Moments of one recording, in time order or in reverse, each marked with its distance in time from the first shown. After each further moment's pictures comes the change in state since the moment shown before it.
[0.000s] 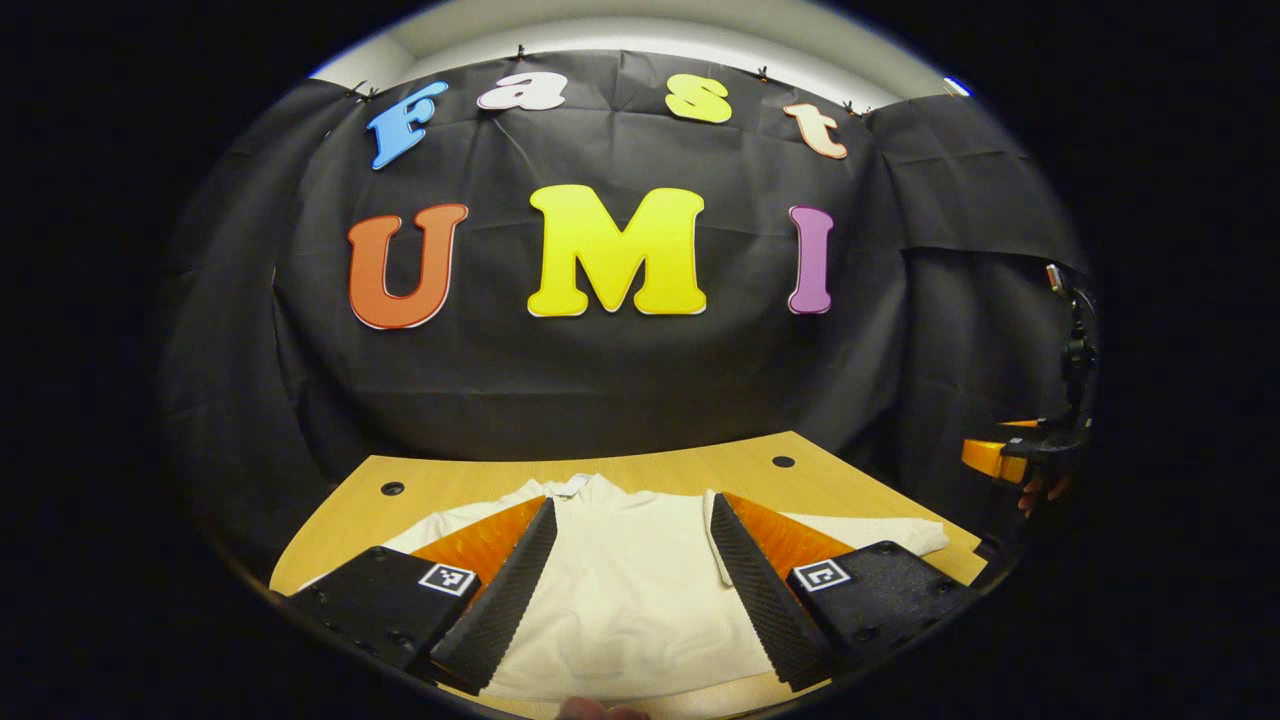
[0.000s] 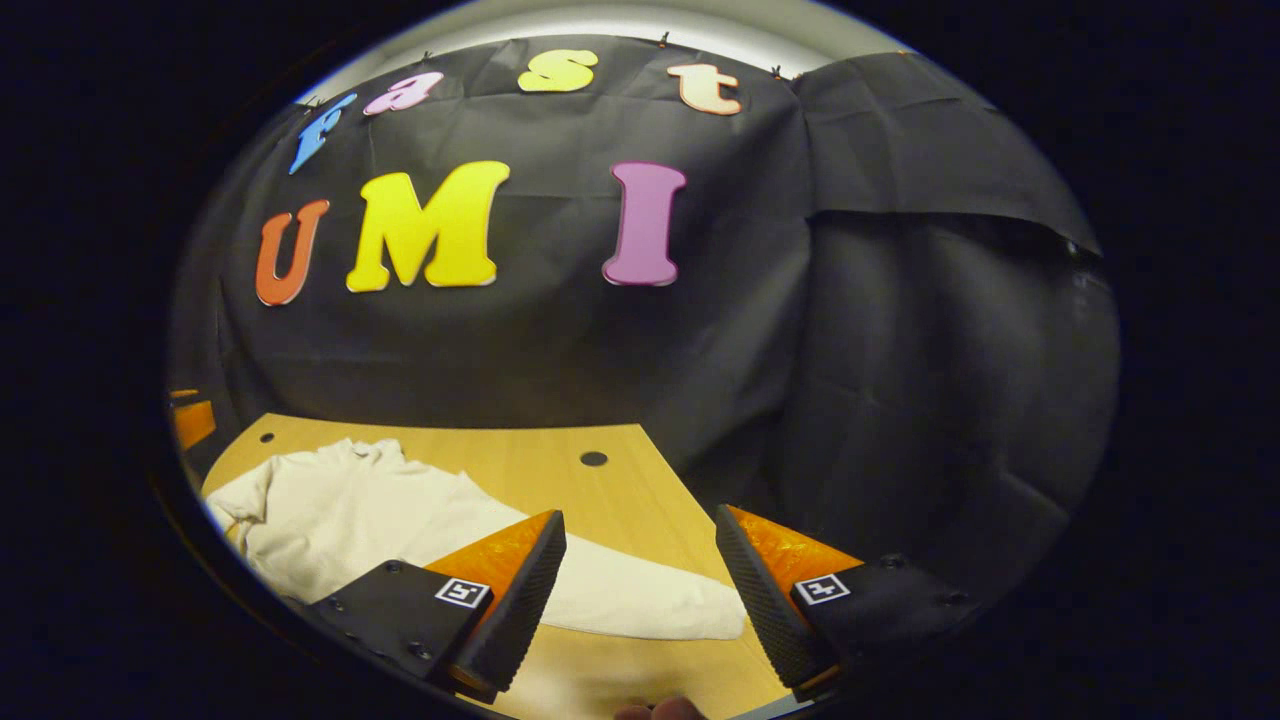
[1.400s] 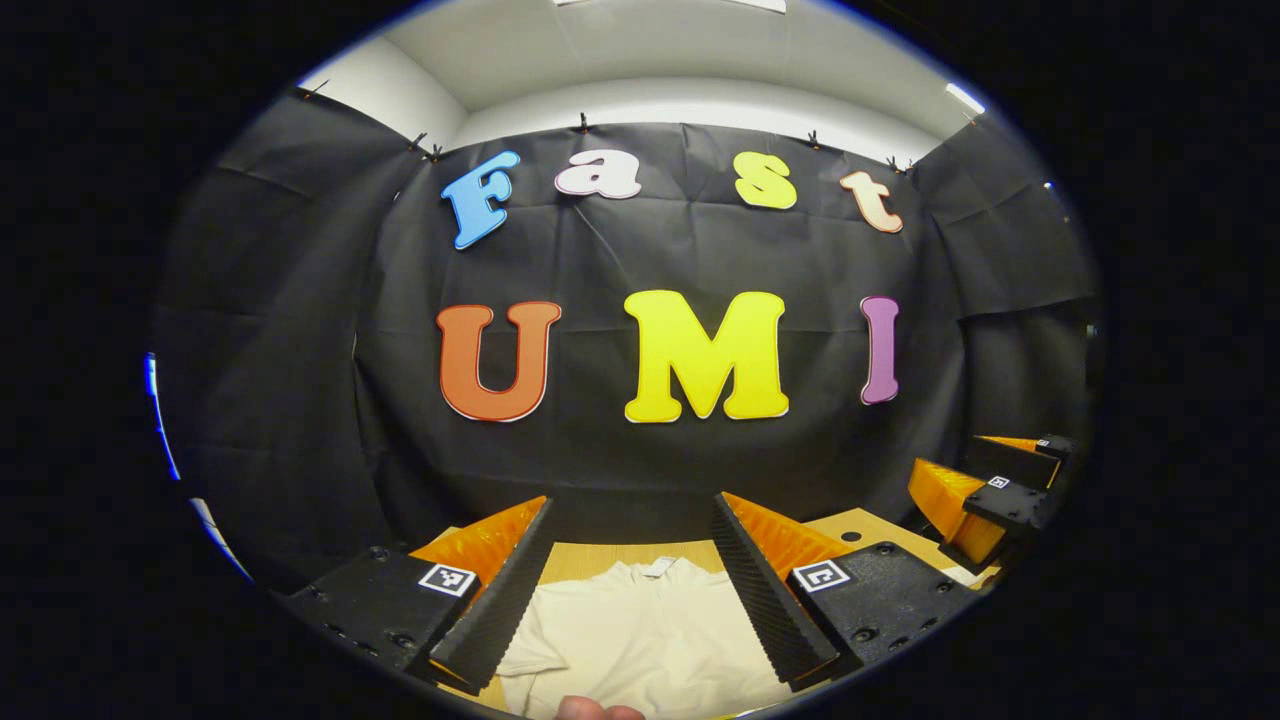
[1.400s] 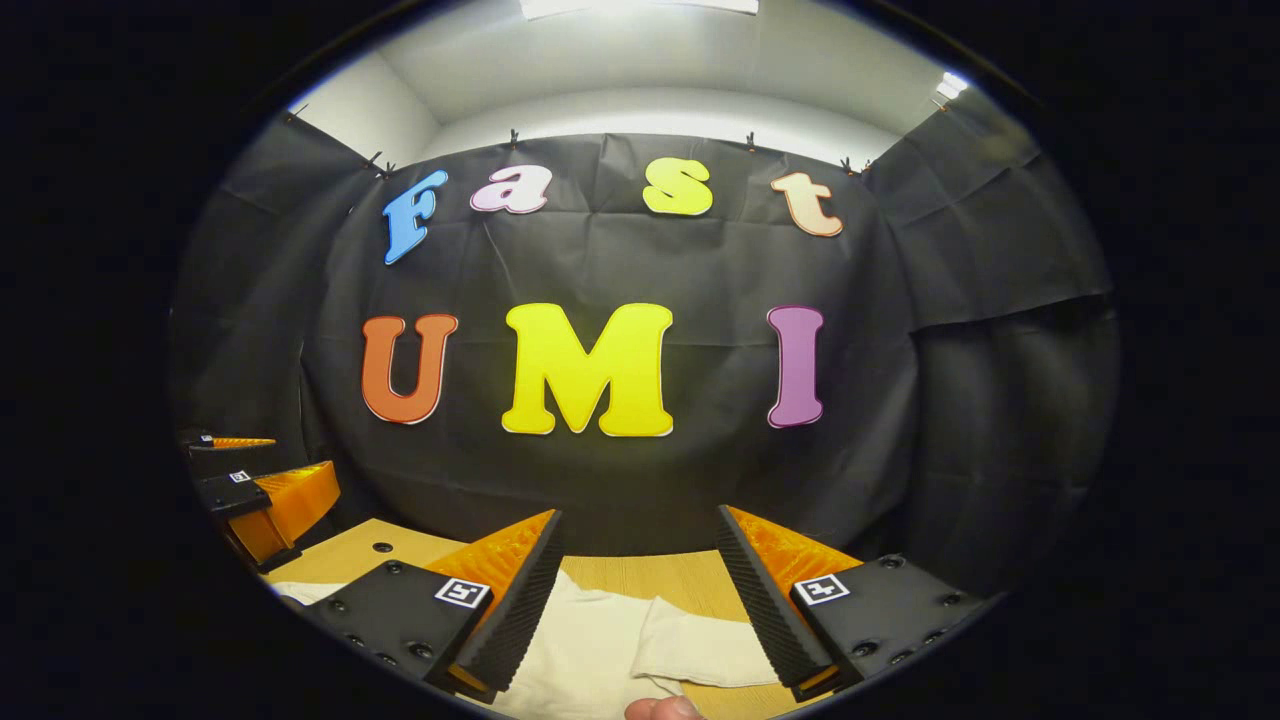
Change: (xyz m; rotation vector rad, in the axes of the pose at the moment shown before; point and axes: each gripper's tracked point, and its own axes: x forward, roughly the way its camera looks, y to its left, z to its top) left arm -0.051 0.101 0.099 0.002 -0.275 0.199; right arm -0.121 0.272 0.148 0.079 -0.424 0.258
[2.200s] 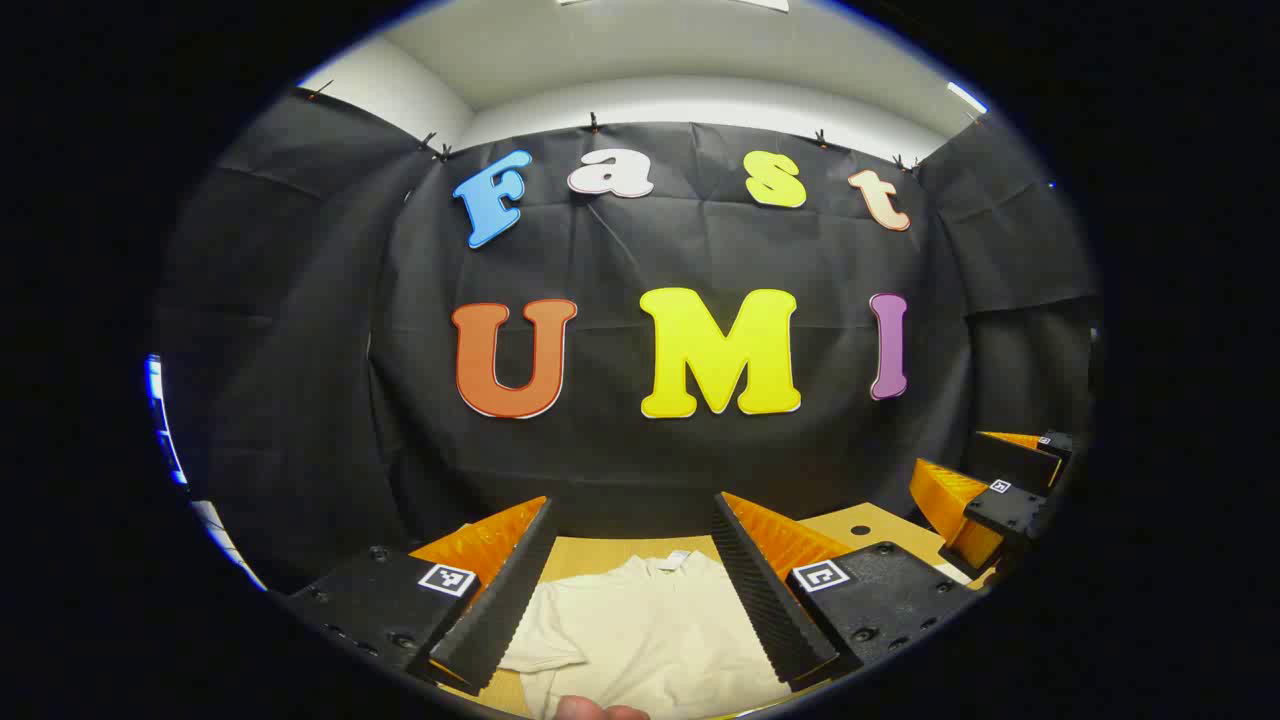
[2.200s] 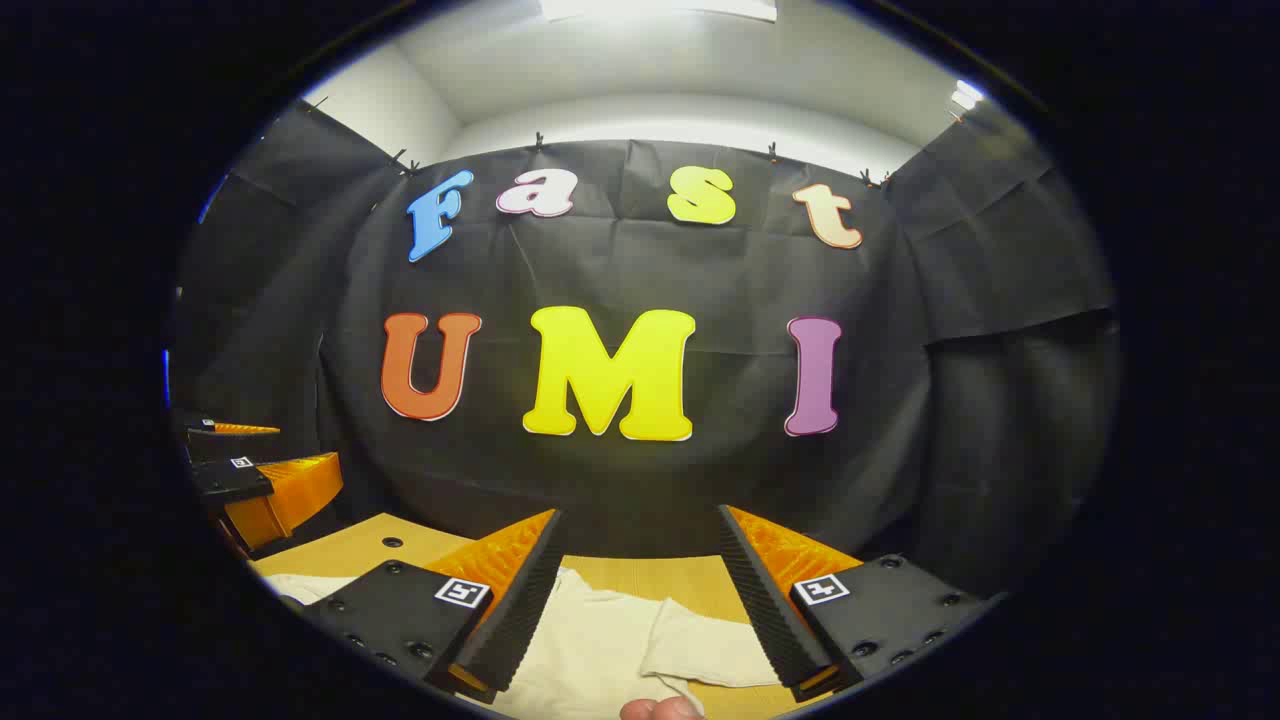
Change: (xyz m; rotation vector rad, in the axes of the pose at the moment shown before) left arm -0.015 0.024 0.002 0.010 0.000 0.025; right arm -0.013 0.024 -0.003 -0.025 -0.014 0.040
